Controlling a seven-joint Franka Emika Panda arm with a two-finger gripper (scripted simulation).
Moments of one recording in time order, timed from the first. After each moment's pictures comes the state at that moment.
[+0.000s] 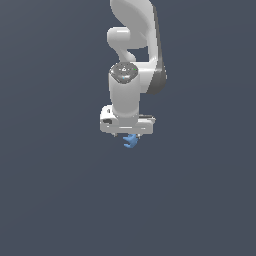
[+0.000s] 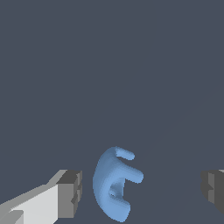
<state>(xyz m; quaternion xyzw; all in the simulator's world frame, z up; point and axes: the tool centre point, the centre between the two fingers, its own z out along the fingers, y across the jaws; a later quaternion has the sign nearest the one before) -0.013 -0.005 0.158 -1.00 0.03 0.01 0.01</state>
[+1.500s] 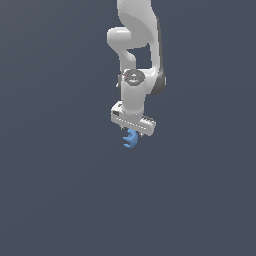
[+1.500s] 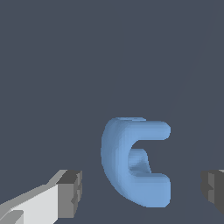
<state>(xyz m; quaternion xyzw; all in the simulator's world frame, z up) -0.075 0.019 0.105 -0.98 0.22 0.00 0.00</state>
